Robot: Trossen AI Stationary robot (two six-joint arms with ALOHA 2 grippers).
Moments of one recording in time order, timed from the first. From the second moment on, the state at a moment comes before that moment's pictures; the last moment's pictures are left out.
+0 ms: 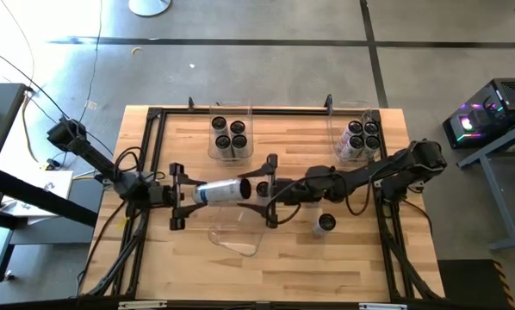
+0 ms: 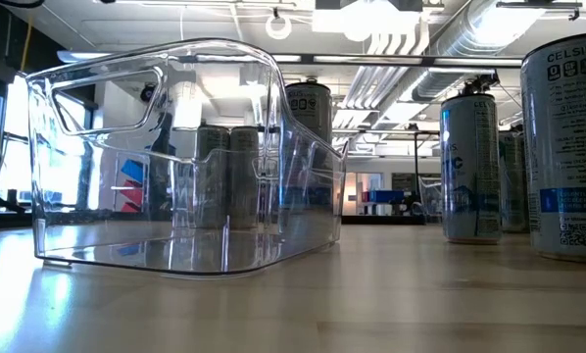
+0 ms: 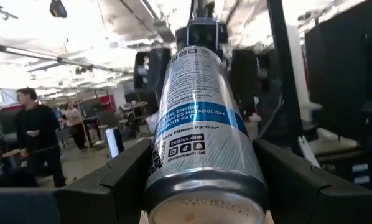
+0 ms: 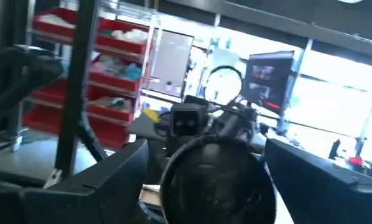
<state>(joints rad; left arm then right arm) -0.63 0.88 0.30 0.92 -0.64 0.42 0.26 1.63 1.20 0.65 0.20 -0.29</state>
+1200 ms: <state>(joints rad) -0.63 0.88 0.31 0.91 -0.64 0.38 0.23 1.70 1.27 0.58 0.11 -0.23</state>
